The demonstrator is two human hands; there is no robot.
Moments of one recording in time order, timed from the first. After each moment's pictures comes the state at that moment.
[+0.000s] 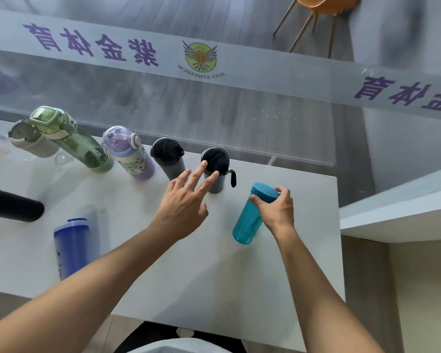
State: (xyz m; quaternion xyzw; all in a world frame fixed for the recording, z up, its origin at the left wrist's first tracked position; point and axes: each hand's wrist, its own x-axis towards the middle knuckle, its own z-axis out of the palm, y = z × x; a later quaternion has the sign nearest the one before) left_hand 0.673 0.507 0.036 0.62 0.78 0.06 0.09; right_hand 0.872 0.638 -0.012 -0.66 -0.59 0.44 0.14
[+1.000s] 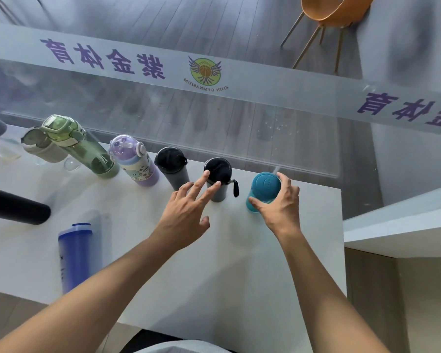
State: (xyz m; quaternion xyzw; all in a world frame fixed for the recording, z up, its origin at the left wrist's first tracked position) left_hand 0.675 0.505 0.038 0.61 0.78 0.08 0.12; right_hand 0.864 0.658 0.006 -0.58 -0.72 0.33 0.18
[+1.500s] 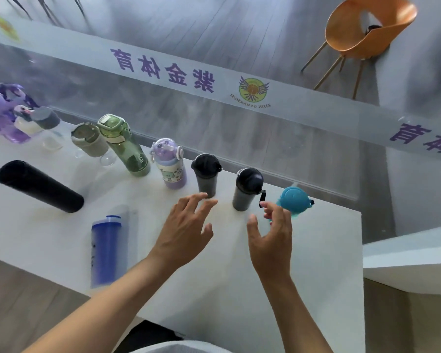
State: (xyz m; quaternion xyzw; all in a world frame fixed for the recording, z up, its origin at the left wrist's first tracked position) left_hand 0.648 0.432 0.059 0.55 0.81 0.17 0.07; right_hand 0.815 0.537 0.049 -0.46 -0.76 0.30 0.35
